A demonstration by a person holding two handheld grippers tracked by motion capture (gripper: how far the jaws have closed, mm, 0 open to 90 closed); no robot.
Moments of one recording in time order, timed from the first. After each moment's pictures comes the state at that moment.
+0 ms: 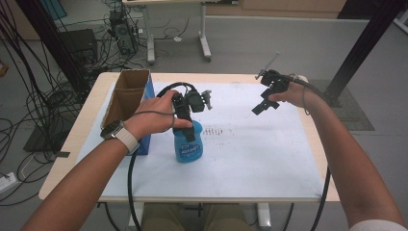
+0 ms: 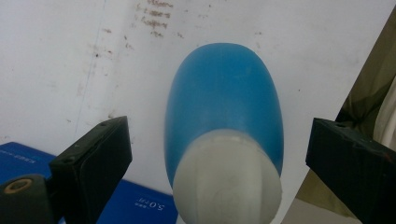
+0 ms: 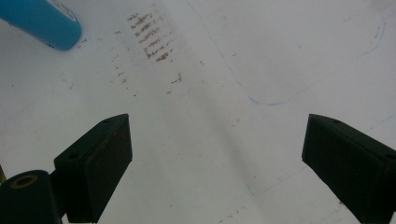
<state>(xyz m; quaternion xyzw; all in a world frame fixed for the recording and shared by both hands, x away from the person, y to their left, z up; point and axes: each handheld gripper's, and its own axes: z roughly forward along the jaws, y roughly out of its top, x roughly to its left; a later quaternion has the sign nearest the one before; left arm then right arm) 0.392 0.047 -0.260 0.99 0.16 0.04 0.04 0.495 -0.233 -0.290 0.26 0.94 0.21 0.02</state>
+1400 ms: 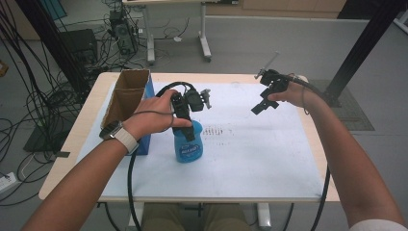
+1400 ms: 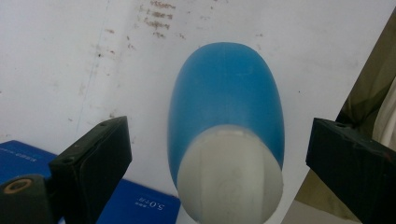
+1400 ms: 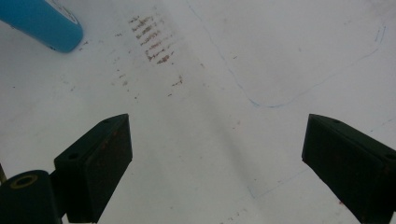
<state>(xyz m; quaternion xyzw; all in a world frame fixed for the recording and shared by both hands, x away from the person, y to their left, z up) 0.392 0.050 -0.257 0.98 0.17 0.04 0.04 0.495 -0.231 -0.289 0.26 0.94 0.21 0.02</state>
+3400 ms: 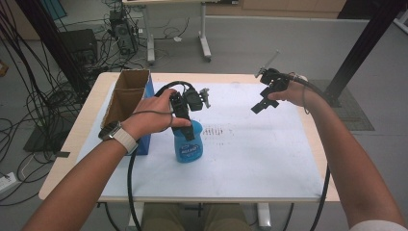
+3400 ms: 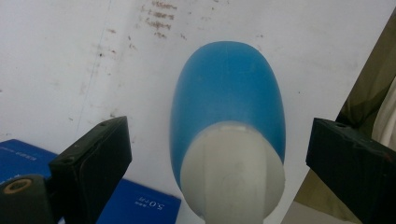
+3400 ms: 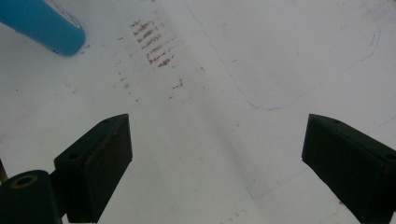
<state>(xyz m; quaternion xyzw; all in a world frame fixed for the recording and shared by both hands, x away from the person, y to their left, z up) 0.393 0.052 -0.256 0.98 0.17 0.04 0.05 0.495 -0.231 -0.285 0.26 0.94 0.22 0.02</state>
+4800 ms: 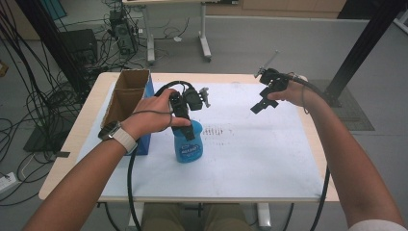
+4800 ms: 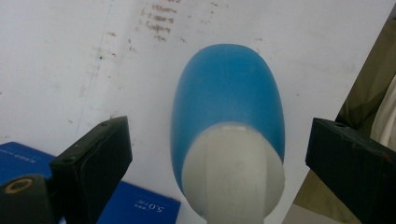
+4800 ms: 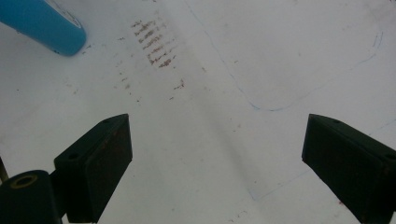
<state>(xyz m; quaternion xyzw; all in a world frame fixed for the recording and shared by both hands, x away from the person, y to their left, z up) 0.393 0.054 -0.255 0.98 0.17 0.04 0.06 0.495 -0.229 -0.285 0.26 0.94 0.22 0.02</state>
